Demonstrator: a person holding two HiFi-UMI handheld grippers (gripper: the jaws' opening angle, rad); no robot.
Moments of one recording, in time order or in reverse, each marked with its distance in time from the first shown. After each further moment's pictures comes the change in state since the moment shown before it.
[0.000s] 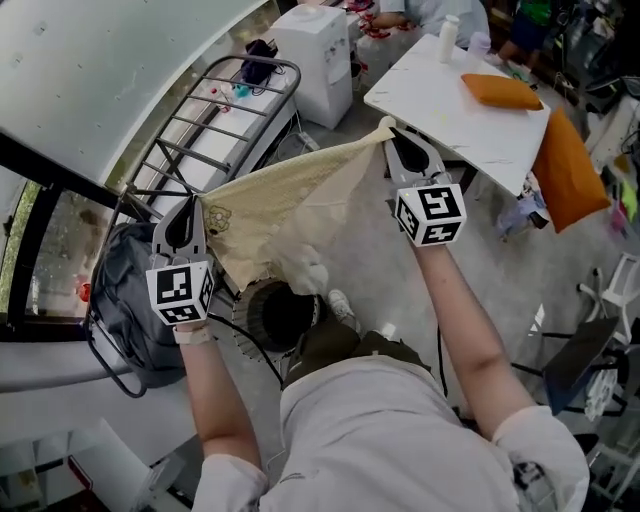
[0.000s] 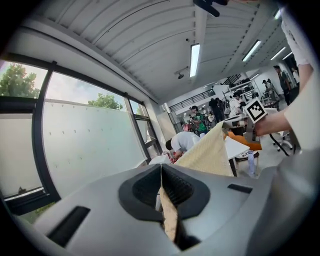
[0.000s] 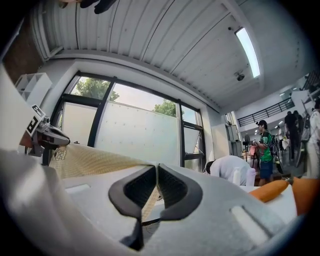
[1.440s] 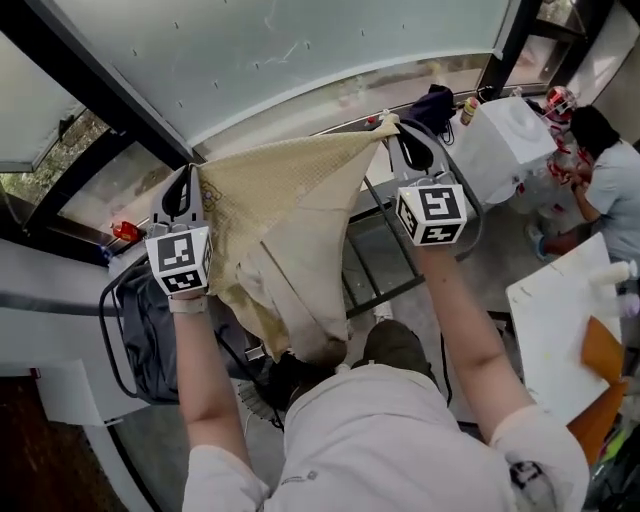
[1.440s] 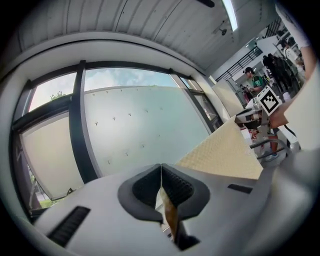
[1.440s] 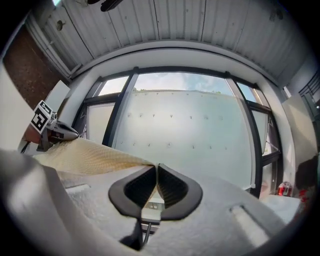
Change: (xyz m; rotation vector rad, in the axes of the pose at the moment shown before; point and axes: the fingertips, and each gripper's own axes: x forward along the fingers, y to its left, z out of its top) left arm 0.201 0.433 -0.091 0.002 0.166 0.662; right arm 0.603 0.216 -0.005 -0.023 -0.085 0.581
